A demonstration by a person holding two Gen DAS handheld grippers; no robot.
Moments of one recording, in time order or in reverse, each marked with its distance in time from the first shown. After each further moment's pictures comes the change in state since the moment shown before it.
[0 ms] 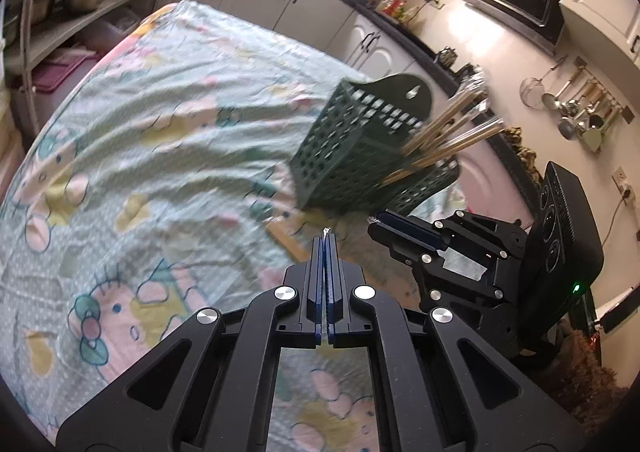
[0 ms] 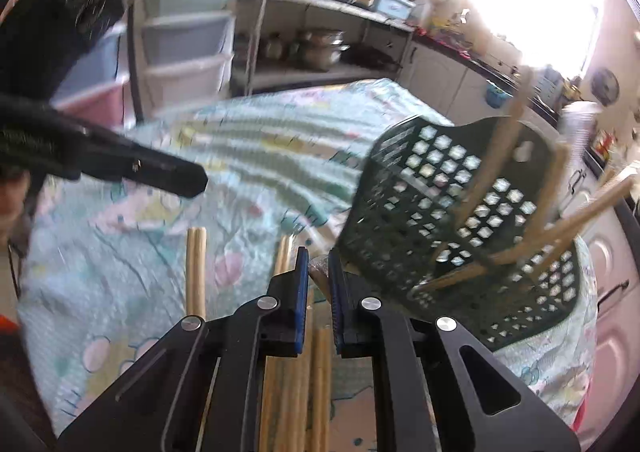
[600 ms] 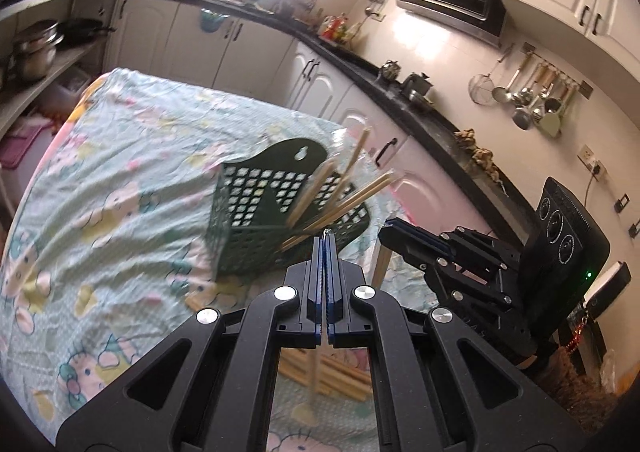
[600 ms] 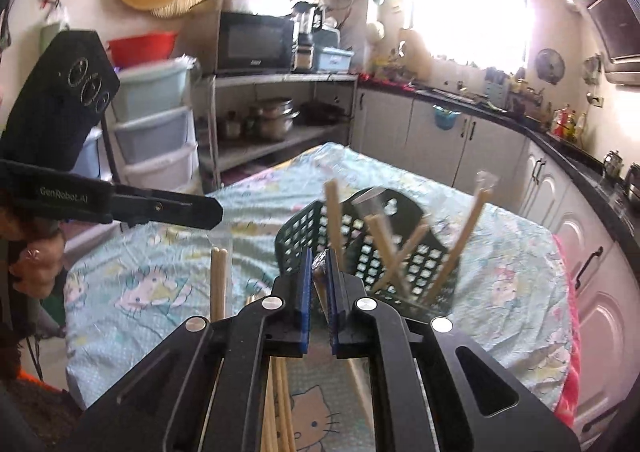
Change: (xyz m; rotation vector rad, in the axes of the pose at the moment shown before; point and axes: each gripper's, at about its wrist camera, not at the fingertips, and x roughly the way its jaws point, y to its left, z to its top) left arm -0.014 -0.088 0.042 0.159 -0.087 -0.099; right arm -0.104 -0.059 0.005 0.194 -0.217 -0.063
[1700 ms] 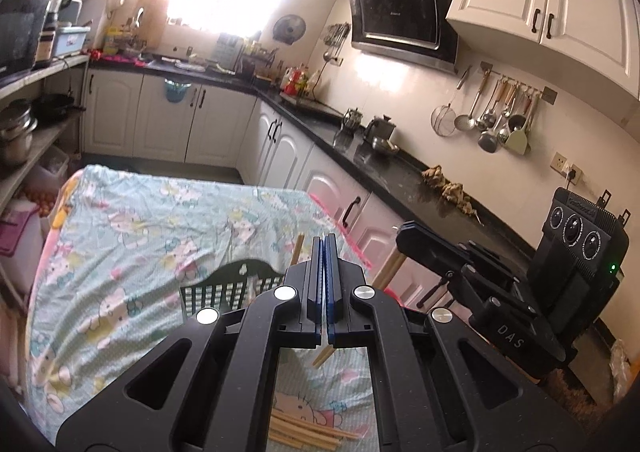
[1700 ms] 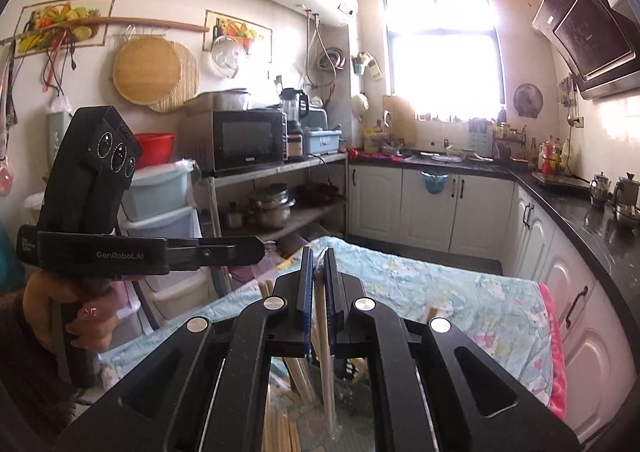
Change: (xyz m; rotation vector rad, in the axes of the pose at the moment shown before) left arm -0.042 -0.069 0.079 0.146 -0.174 -0.045; right arm -0.083 -0.029 0.079 0.093 -0.268 0.020
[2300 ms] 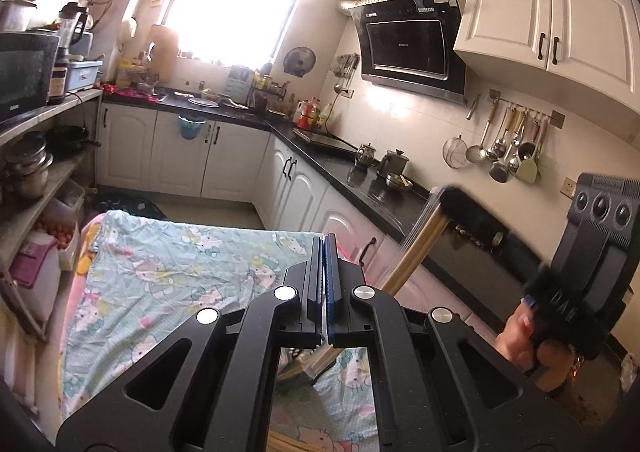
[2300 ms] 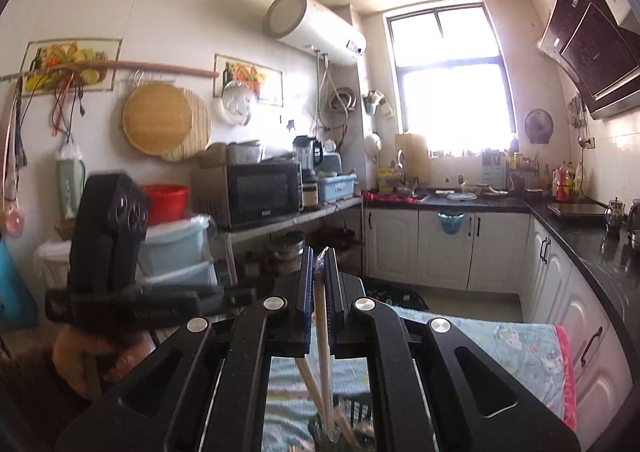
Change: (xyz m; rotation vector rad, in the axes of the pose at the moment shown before) left arm -0.022 0.011 0.055 0.021 -0.098 0.058; right arm 0.001 0.007 0.085 0.032 -0.145 0.048
